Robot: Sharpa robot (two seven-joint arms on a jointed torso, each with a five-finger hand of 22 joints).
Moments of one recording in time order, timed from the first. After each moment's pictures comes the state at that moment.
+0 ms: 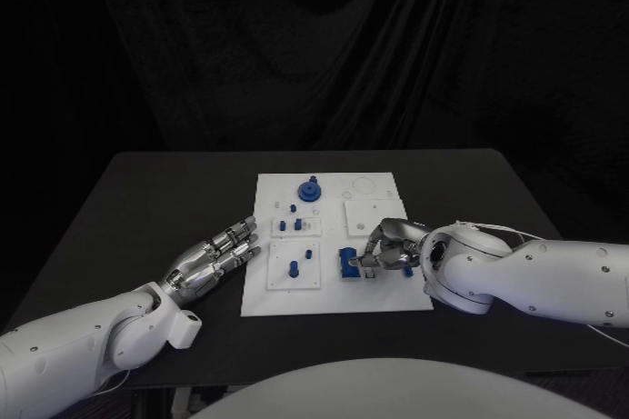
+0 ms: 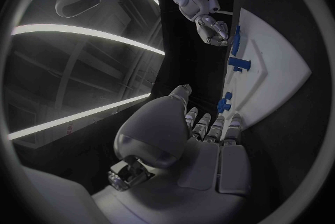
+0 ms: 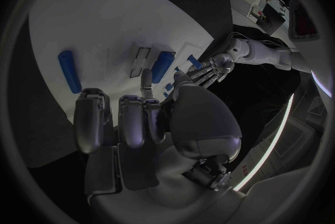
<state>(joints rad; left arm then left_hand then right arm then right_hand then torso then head) 0.91 -0.86 -0.21 1.33 -0.24 0.23 0.68 1.43 0.29 -0.05 0.11 0.45 0.15 -0.04 0.02 0.02 0.01 0.09 0.05 0.01 0.00 0.16 0.00 0.00 0.14 0.01 0.24 0.01 0.02 1.08 -0.98 -0.24 1.78 -1.24 -0.38 -0.44 1.10 0.00 -0.07 0.28 0.23 0.90 0.06 0.40 0.78 1.47 -0.01 1.57 1.31 1.46 -0.08 1.50 1.31 0.04 1.47 0.03 1.41 1.31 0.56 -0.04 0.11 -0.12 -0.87</state>
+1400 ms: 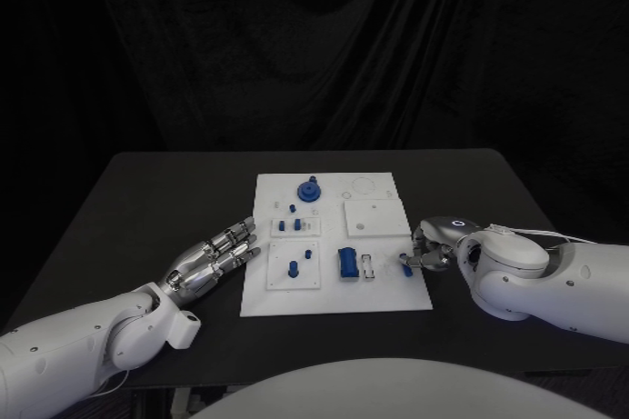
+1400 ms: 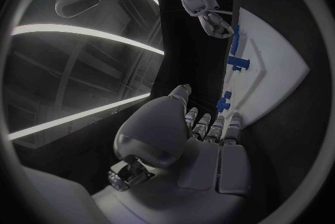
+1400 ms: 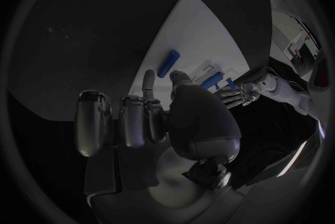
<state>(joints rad) 0.90 -0.86 -0.21 1.33 -0.24 0.23 0.68 1.43 0.29 -0.05 0.11 0.45 0.15 -0.04 0.02 0.02 0.01 0.09 0.05 0.01 0.00 0.16 0.00 0.00 0.14 0.01 0.24 0.01 0.02 1.06 -1.11 -0.25 1.79 -1.60 -0.29 -0.65 1.15 0.01 -0.10 0.29 0.56 0.85 0.05 0.48 0.89 1.47 -0.03 1.57 1.31 1.47 -0.09 1.50 1.31 0.04 1.47 0.02 1.43 1.31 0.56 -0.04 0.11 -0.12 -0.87</state>
